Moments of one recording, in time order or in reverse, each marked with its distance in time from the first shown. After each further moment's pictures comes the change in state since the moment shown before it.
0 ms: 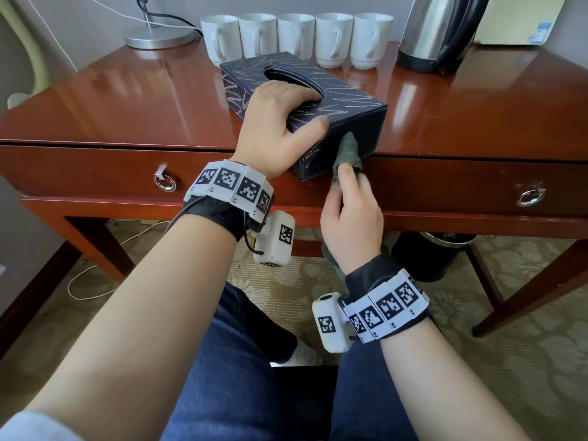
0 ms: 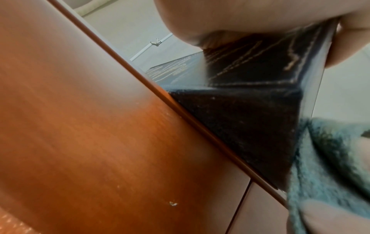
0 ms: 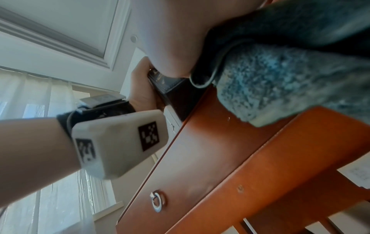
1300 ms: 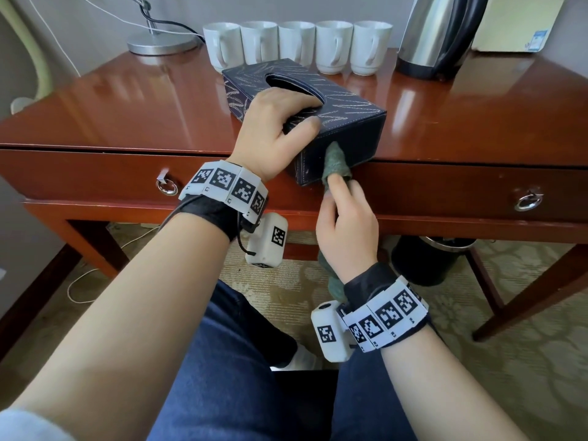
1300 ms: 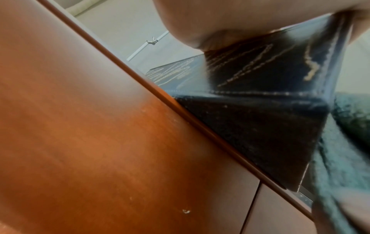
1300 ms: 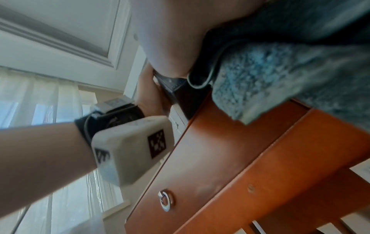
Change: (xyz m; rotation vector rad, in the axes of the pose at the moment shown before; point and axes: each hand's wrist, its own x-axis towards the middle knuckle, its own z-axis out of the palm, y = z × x) left_hand 0.002 -0.010 -0.004 -0.047 -0.057 0.002; right_hand -0.004 -0.006 -0.001 0.062 -0.007 -0.071
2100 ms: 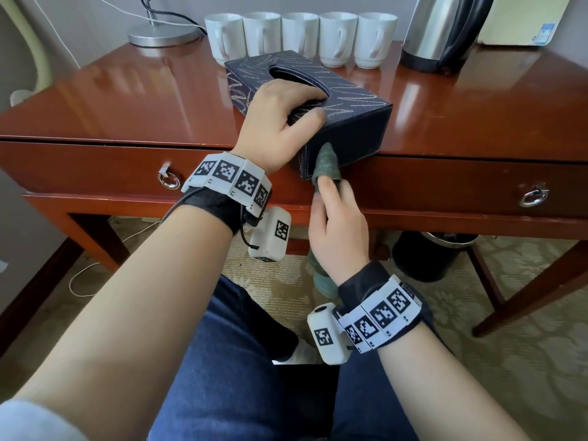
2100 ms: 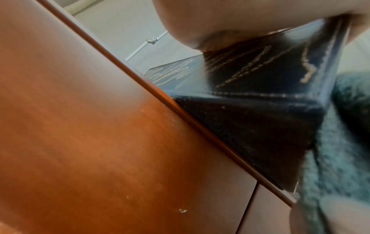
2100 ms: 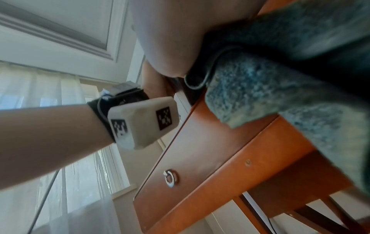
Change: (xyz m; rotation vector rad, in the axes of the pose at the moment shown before) left_hand 0.001 0.001 0.001 -0.017 0.010 0.007; right_hand -0.009 -0.004 0.011 0.018 -0.052 -0.042
